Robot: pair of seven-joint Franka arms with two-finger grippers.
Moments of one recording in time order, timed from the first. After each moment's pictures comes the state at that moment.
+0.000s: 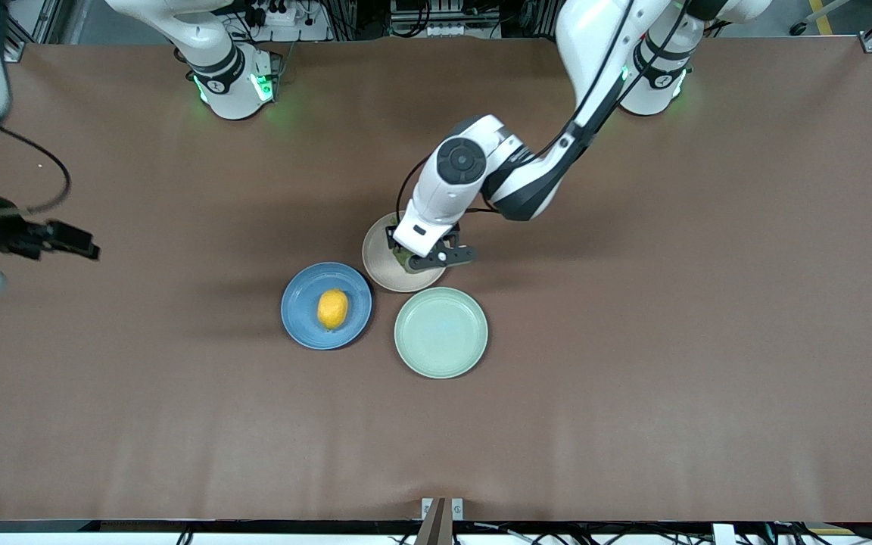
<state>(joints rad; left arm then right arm) -0.64 0.59 -0.20 -1.54 -0.07 2.30 -1.00 0.06 0.11 -0.14 -1.54 0.07 1.61 -0.05</state>
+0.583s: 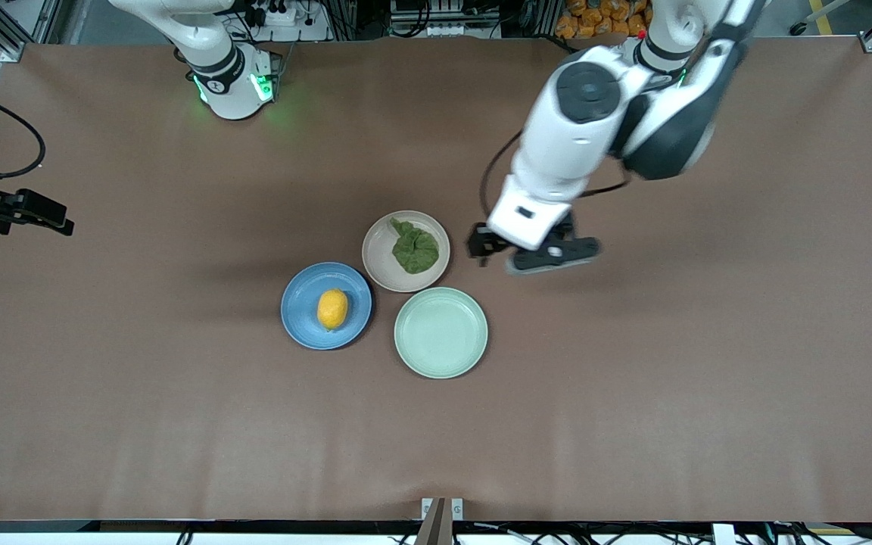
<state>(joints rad) -0.46 0.31 -0.14 -1.54 0.02 1.98 -0.80 -0.01 0.08 -0.07 -1.57 0.01 1.59 -0.04</state>
